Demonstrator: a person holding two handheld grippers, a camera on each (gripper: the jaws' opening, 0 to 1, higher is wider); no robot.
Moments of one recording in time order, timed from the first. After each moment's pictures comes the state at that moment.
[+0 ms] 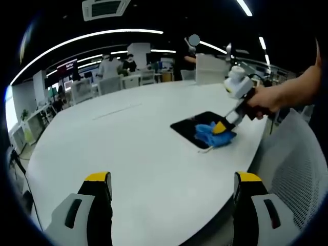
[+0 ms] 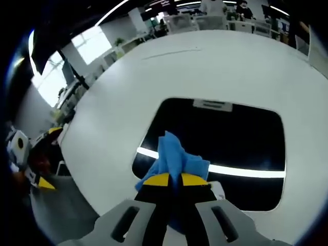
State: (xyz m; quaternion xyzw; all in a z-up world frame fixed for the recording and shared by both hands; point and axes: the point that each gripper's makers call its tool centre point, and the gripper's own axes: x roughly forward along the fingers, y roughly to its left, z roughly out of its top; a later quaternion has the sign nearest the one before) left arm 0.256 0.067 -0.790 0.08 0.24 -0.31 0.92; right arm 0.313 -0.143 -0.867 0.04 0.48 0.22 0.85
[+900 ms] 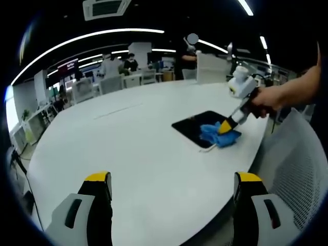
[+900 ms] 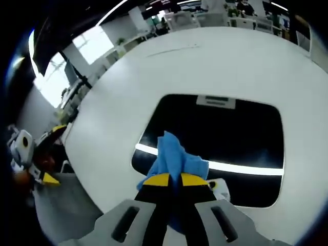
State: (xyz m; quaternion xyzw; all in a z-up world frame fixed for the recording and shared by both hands) left arm 0.256 0.068 -0.792 0.08 0.25 -0.31 0.92; right arm 0.312 -0.160 -0.866 0.06 0.49 0.23 0.84
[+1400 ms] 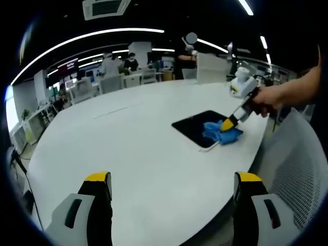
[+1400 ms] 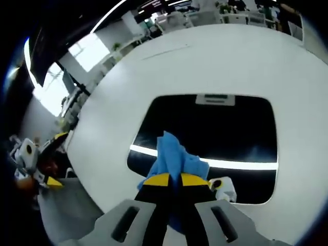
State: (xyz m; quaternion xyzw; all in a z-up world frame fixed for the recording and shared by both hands) left arm 0.256 0.069 -0.792 0.08 0.25 -0.30 0.92; right arm 0.312 -0.171 -0.866 0.09 0.49 0.22 0.84
